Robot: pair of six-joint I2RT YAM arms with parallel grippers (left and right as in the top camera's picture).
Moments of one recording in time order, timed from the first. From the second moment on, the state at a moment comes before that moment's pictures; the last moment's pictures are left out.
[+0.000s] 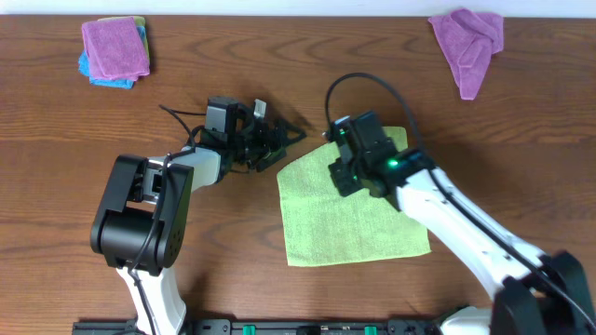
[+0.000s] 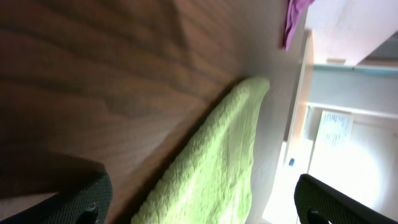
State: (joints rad) left arm -0.23 2.00 0.95 0.20 0.87 -0.82; right arm 0.50 1.53 1.04 -0.59 -0.01 0.08
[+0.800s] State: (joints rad) left arm -0.15 1.96 0.99 -0.24 0.95 -0.61; right arm 0.00 1.52 1.04 -0.56 -0.29 -0.01
